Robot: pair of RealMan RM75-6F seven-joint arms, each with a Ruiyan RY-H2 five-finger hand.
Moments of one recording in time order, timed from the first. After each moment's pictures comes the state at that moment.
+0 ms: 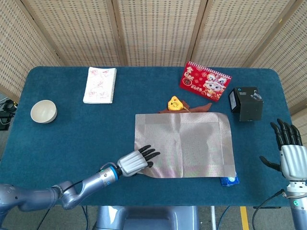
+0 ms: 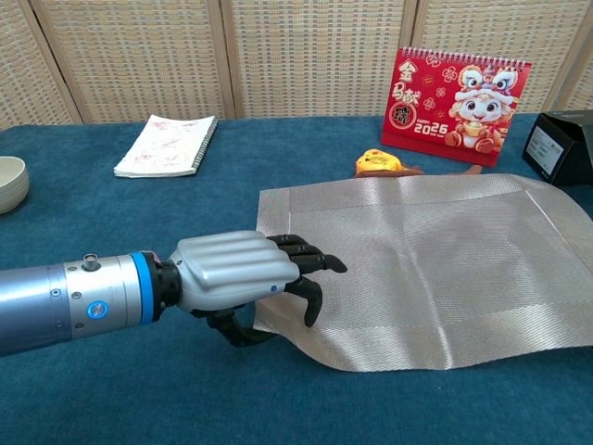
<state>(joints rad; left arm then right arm) -0.87 -1.71 0.01 -1.32 1.63 0.82 0.16 0.15 -1.17 0.13 -1.48 -1.47 1.53 0.09</state>
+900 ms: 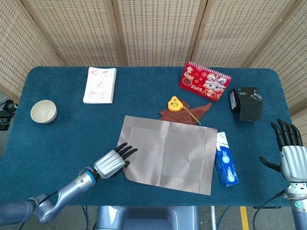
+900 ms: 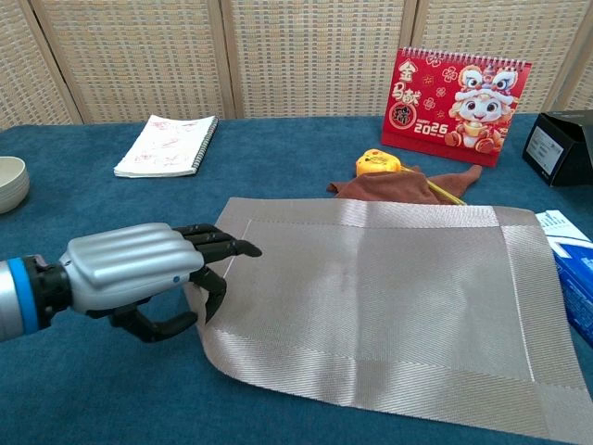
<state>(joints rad) -0.70 -1.54 0.12 -1.48 1.59 0.98 0.27 0.14 -1.16 0.13 -1.50 -1.50 1.54 0.11</state>
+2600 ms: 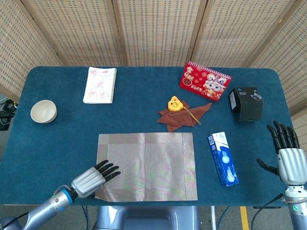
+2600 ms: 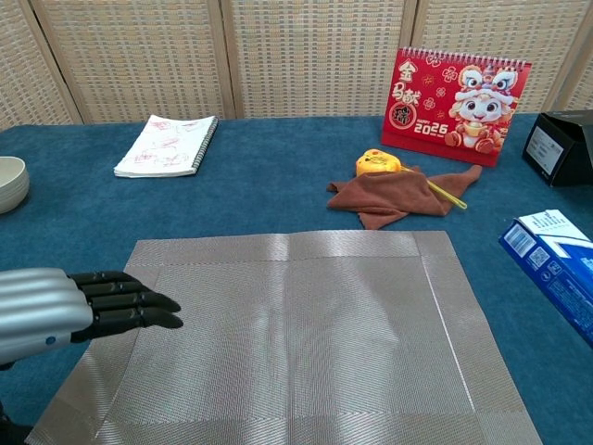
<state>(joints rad) -0.59 -1.27 0.24 -1.77 1.64 0.98 0.32 0.13 -1.16 0.12 -1.52 -1.54 1.57 0.08</state>
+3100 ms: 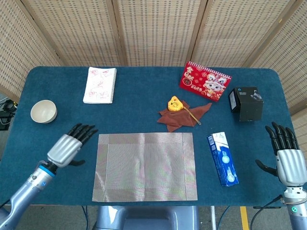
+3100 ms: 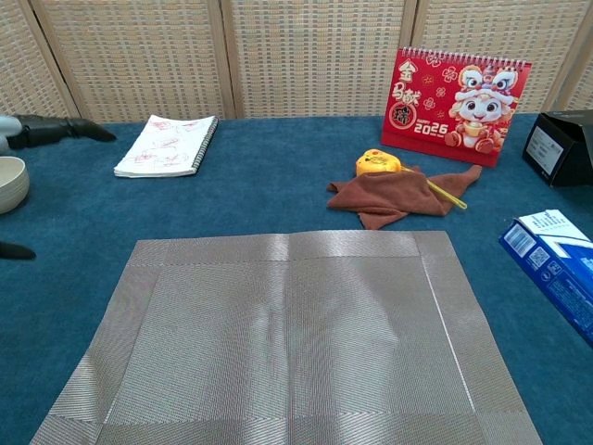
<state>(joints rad) -0.55 -1.14 0.05 -1.70 1.47 1.15 0.11 0.12 -1.16 0.12 -1.53 -1.55 1.57 0.07</state>
